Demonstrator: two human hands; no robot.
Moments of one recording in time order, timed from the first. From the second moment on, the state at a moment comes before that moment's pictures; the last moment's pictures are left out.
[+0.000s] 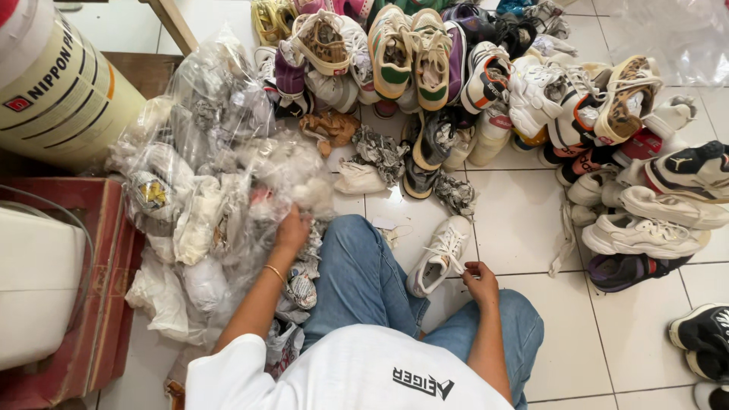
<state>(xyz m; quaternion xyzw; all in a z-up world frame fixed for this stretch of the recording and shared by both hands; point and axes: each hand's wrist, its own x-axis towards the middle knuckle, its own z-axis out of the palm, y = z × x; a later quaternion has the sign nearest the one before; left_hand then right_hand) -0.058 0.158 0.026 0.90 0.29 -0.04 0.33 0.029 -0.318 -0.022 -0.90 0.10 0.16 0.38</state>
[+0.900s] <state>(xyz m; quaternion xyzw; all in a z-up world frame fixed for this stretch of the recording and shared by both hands) -0.113 0.005 0.105 0.70 0.05 0.10 0.71 0.023 -0.312 -0.024 -0.89 0.05 0.18 0.42</state>
